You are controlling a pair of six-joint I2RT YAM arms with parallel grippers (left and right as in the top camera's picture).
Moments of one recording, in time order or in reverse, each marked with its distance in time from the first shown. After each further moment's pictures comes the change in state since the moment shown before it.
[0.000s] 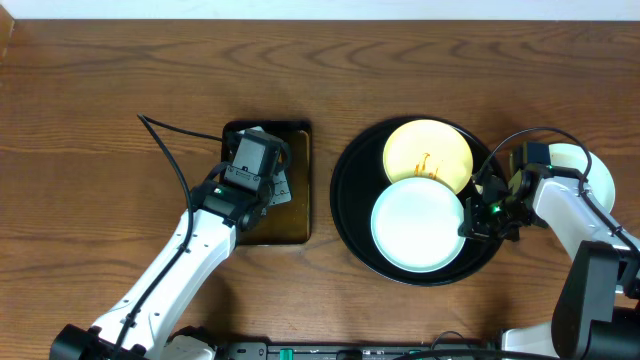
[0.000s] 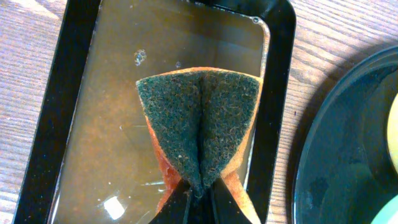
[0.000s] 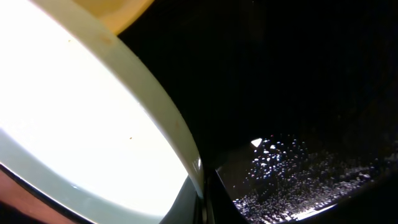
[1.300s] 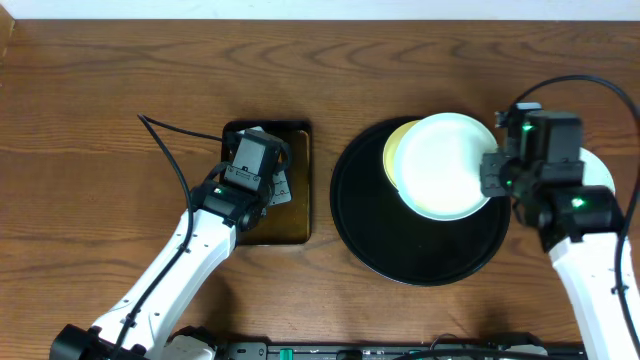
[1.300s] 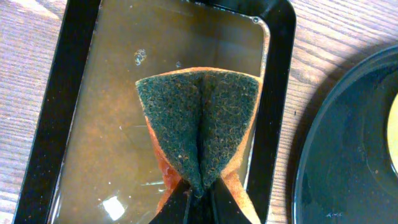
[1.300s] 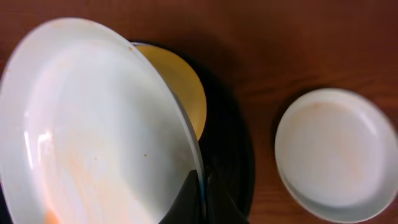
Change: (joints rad) left arm 0.000 0.000 0.000 0.000 0.000 0.000; right arm 0.246 -0.470 0.196 0.085 0.480 0.045
